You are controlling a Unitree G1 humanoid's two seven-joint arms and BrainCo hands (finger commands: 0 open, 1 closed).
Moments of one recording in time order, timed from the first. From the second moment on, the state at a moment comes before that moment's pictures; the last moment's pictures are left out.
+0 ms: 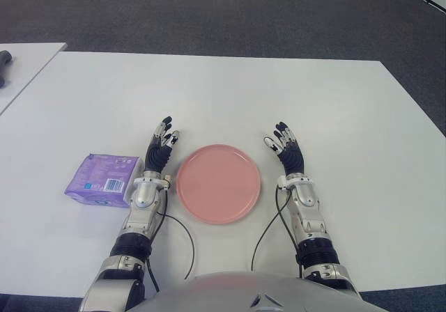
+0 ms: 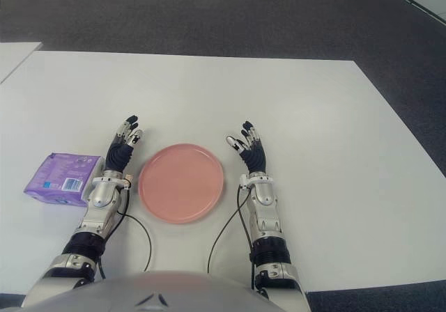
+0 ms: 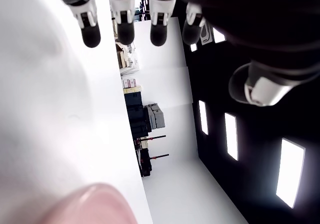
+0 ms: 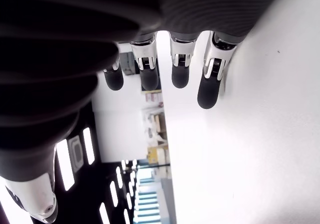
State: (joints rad) left arm -0.11 0.11 0.06 0.60 0.06 -0.56 0.04; right arm -0.09 0.02 -0.06 0.35 0.06 -0.18 0.04
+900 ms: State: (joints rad) left arm -0.13 0.15 0.06 0.43 0.06 -0.47 0.01; right arm -0.10 0.02 -0.06 0.36 0.06 -0.18 0.04
